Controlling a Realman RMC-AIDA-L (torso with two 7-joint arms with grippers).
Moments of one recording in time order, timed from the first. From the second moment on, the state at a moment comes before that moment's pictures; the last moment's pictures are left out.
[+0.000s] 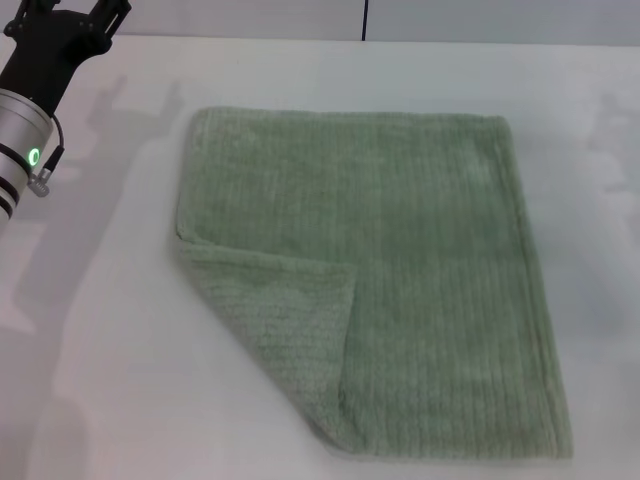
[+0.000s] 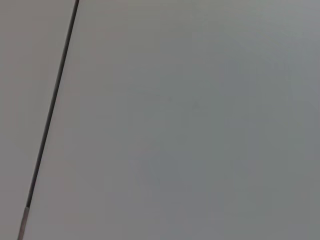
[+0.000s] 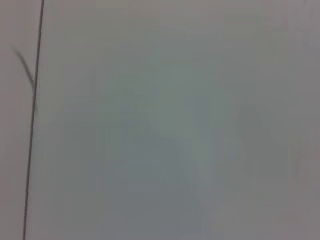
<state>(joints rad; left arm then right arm) -0.63 -2.08 0.91 0.09 0.53 1.10 -0.51 0.43 2.08 -1.42 -0.40 -0.08 -0.94 0.26</state>
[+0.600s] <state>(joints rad) -0.63 -2.08 0.91 0.10 0.53 1.10 -0.51 0.35 2.08 -1.61 -0.94 -0.08 -0.24 0.26</state>
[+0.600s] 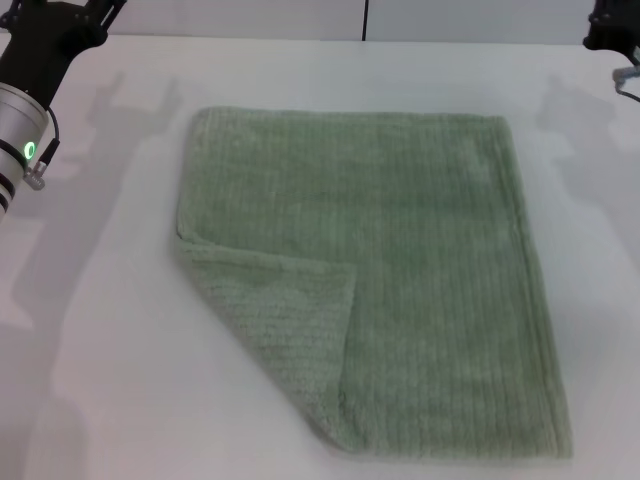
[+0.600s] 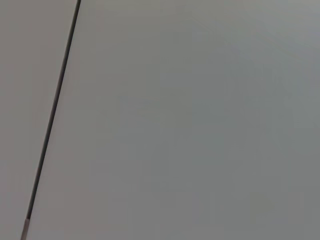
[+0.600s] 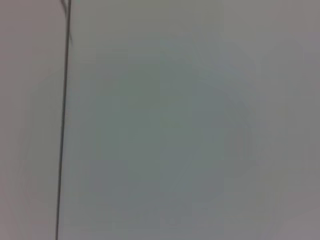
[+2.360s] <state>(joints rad) -0.63 -2.08 0.91 0.13 0.52 1.13 -0.50 0.65 2.04 -1.42 -1.23 0.48 1.12 -0.20</state>
